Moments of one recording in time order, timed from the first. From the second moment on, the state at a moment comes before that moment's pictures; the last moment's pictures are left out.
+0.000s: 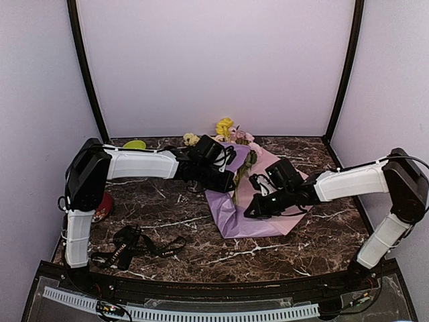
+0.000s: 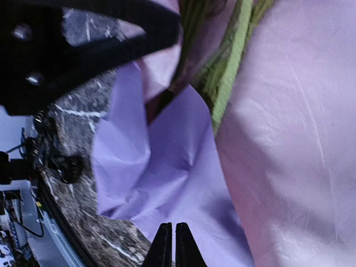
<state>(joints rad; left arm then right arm) -0.85 2.12 1.60 -0.28 0.21 -0.40 0.75 1.62 0.83 -0.13 -0.35 0.57</state>
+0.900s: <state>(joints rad) -0.85 2.13 1.60 -0.29 0.19 -0.38 0.76 1.73 0.91 0.05 -0.52 0.67</state>
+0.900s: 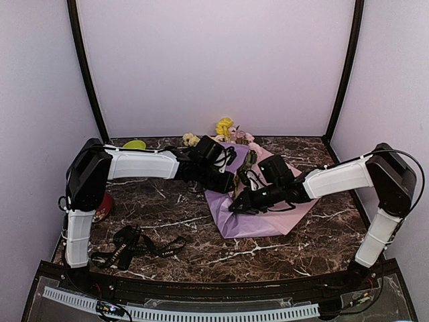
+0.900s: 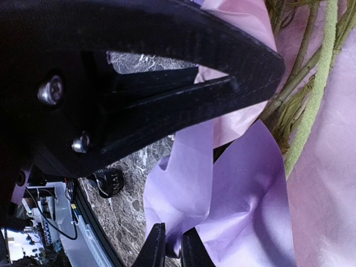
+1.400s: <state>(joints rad) -0.85 2.13 1.62 -0.31 0.18 -0.35 0.76 1.72 0.90 0.02 -0.49 0.67</state>
